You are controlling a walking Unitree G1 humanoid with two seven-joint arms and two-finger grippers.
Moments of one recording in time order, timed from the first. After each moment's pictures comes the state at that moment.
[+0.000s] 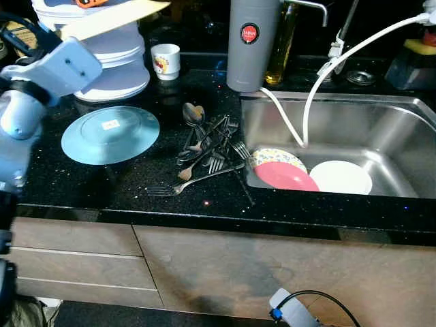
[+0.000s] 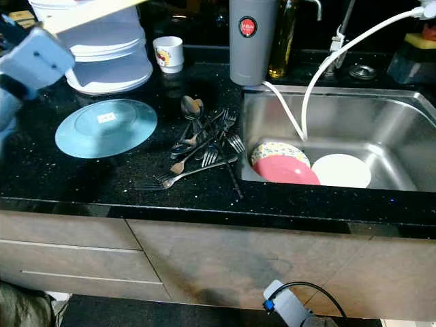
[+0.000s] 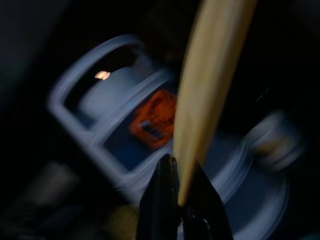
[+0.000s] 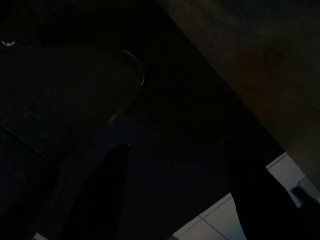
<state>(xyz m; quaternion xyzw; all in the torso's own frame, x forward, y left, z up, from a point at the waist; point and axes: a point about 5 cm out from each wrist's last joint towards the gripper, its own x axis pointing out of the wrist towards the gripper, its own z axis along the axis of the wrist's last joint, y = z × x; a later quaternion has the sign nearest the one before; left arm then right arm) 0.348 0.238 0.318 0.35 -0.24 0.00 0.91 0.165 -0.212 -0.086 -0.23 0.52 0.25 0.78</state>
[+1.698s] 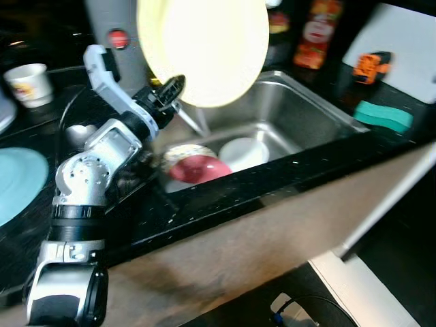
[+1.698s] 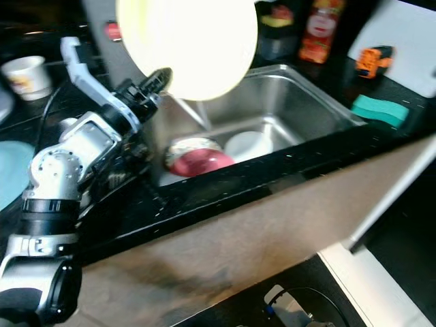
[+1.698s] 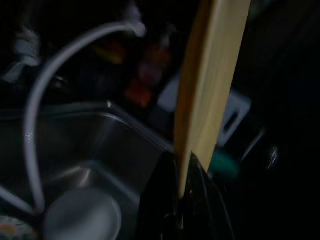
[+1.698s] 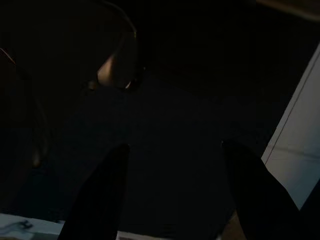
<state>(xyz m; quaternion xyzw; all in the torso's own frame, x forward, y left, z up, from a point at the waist) 0.353 0.126 0.279 -0.23 -0.04 -0.31 0.92 0.163 -0.215 -0.087 -0.23 0.53 0.24 0.78</state>
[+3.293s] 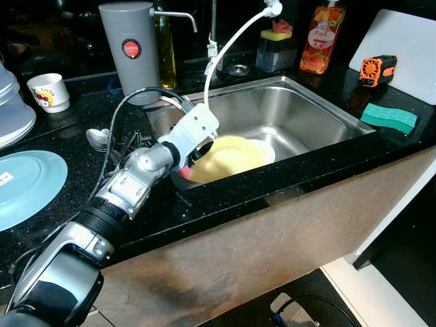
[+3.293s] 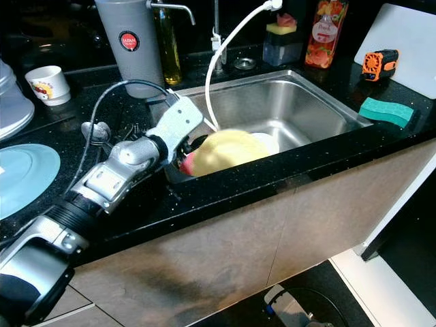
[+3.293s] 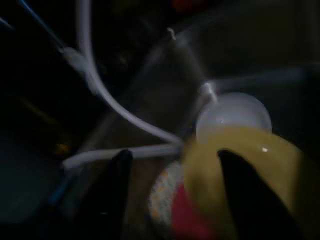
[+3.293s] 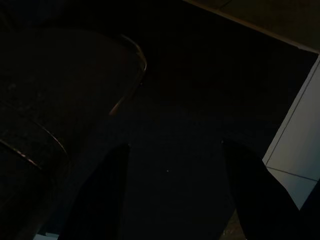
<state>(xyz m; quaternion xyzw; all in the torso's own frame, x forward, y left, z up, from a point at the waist) 0.375 0.102 0.220 0.26 -0.04 -0.27 0.93 0.165 -0.213 -0.087 -0.24 0.52 0.23 0.78</state>
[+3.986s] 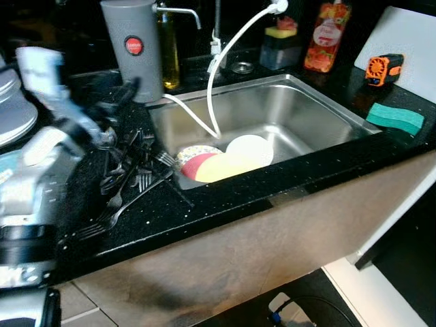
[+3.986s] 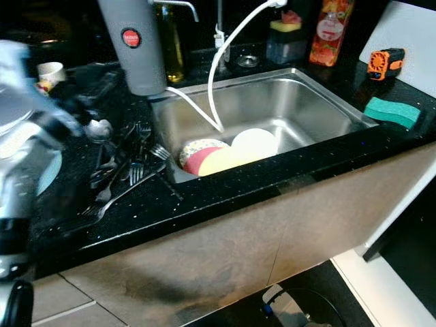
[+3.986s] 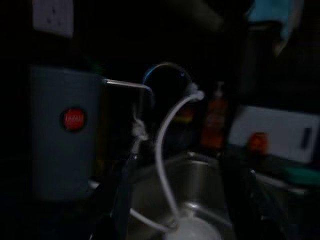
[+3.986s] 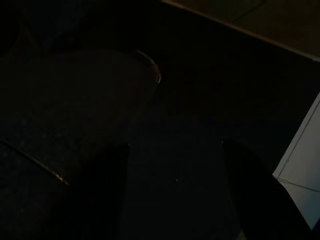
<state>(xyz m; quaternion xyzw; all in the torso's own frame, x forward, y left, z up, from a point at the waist) 0.309 0.225 0.271 -0.11 -0.18 -0.26 0.94 0.163 -0.207 -0.088 -0.21 0.52 0.25 0.79</state>
